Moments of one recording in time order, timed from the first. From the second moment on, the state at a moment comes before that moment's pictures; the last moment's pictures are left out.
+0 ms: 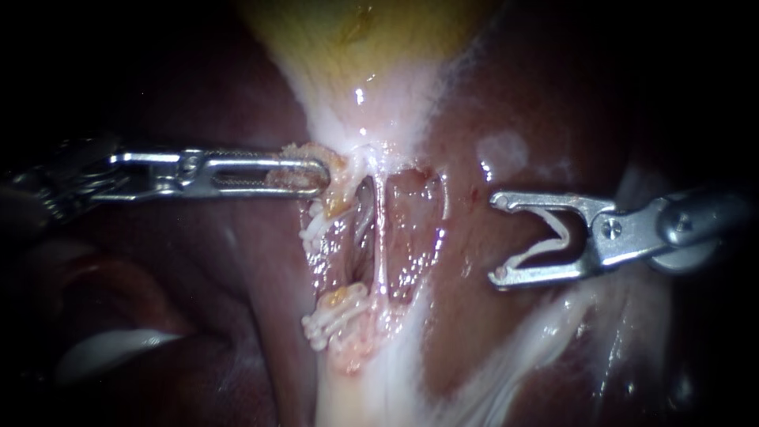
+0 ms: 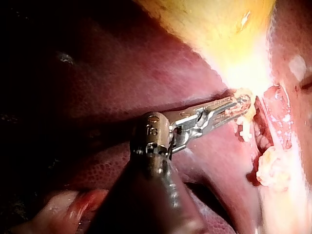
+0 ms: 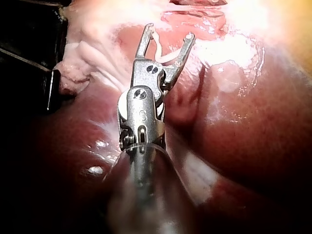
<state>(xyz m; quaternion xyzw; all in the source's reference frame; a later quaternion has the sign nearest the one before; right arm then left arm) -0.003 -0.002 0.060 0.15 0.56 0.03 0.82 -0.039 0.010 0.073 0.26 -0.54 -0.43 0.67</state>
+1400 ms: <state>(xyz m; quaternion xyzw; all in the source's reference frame) 0.001 -0.004 0.063 0.20 0.55 0.09 0.81 -0.033 0.011 0.065 0.26 -0.55 -0.44 0.66</state>
